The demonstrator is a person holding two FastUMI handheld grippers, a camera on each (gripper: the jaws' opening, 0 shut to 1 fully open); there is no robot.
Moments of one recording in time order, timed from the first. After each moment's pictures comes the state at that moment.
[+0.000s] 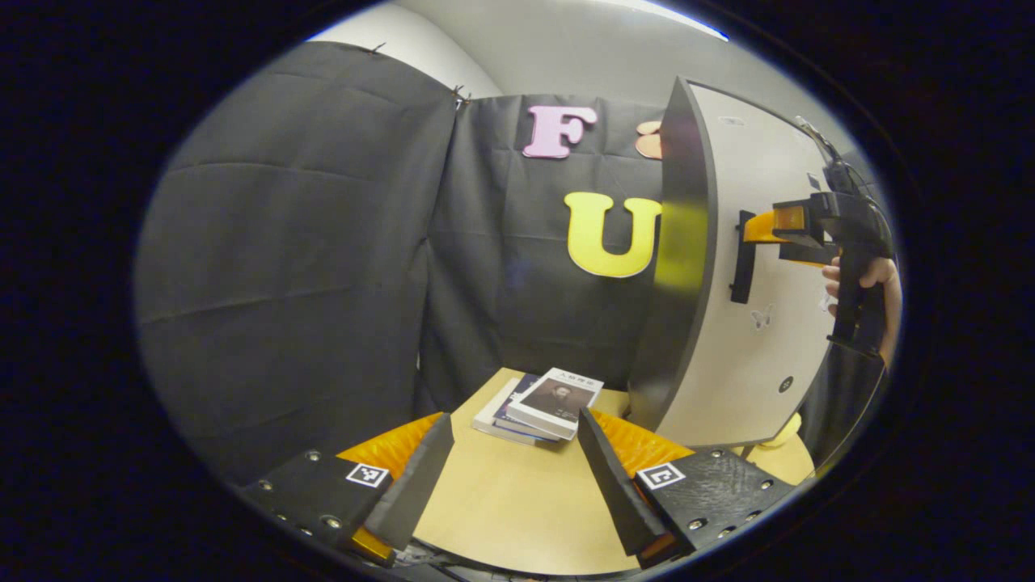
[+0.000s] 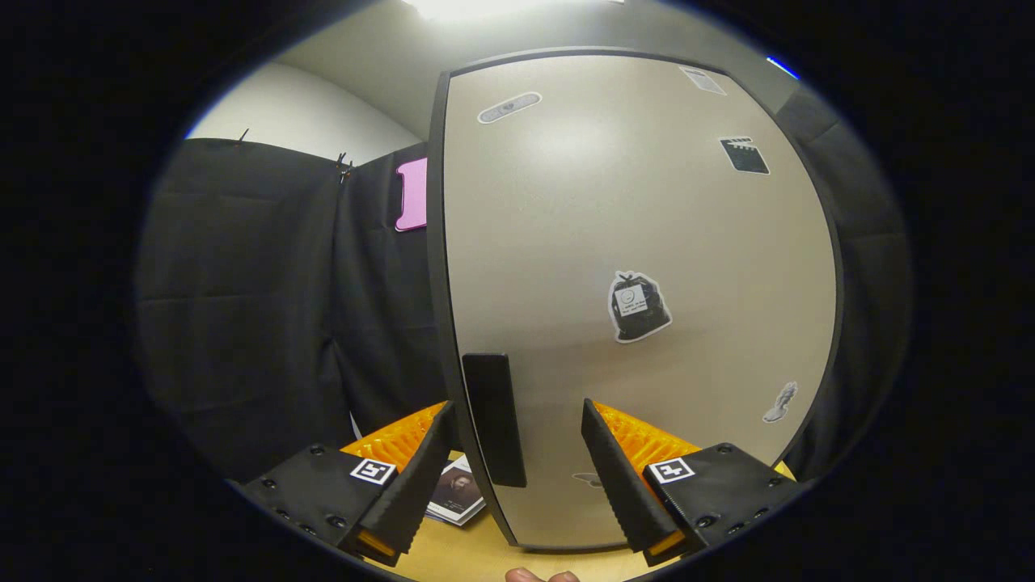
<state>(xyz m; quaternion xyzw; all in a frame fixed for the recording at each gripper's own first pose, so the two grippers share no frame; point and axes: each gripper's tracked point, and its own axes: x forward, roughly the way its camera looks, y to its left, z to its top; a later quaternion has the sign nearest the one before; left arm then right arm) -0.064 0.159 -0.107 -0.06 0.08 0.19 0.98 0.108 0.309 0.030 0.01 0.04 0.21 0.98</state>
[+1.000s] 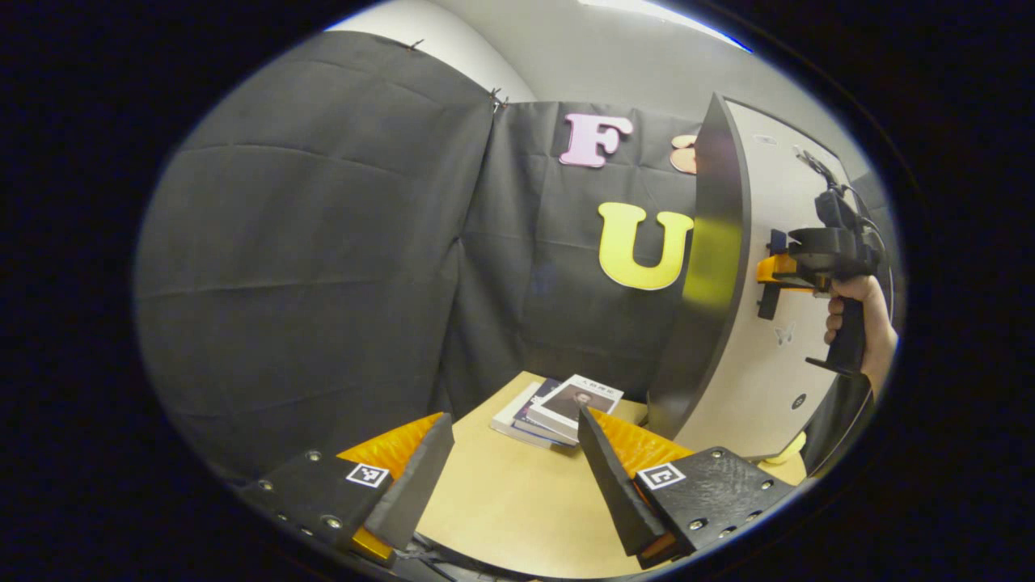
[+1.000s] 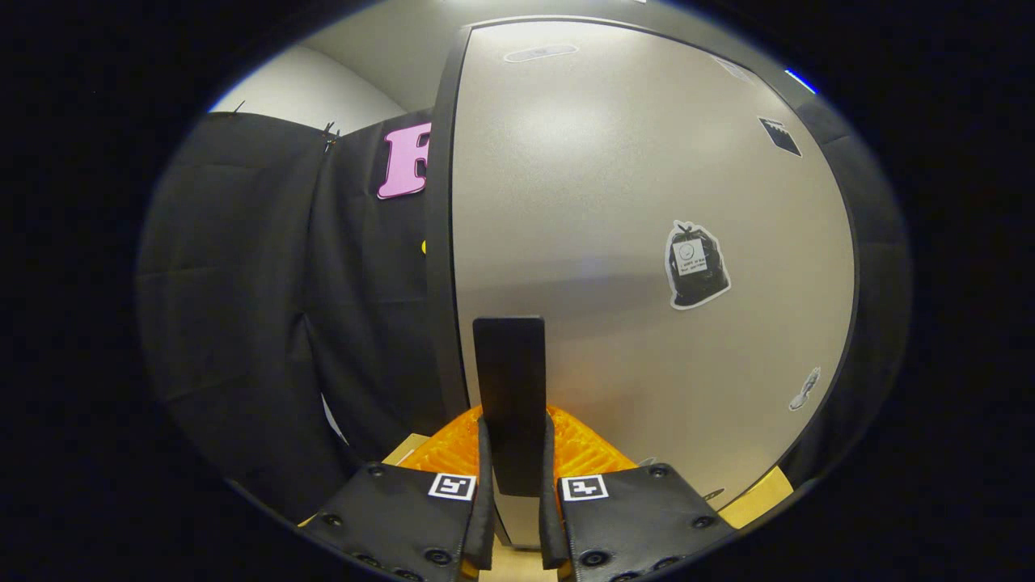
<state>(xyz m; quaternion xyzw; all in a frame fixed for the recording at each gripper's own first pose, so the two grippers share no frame) -0.085 0.173 -0.123 -0.08 0.08 0.23 0.97 0.134 0.336 0.001 -0.02 0.07 0.18 0.98</state>
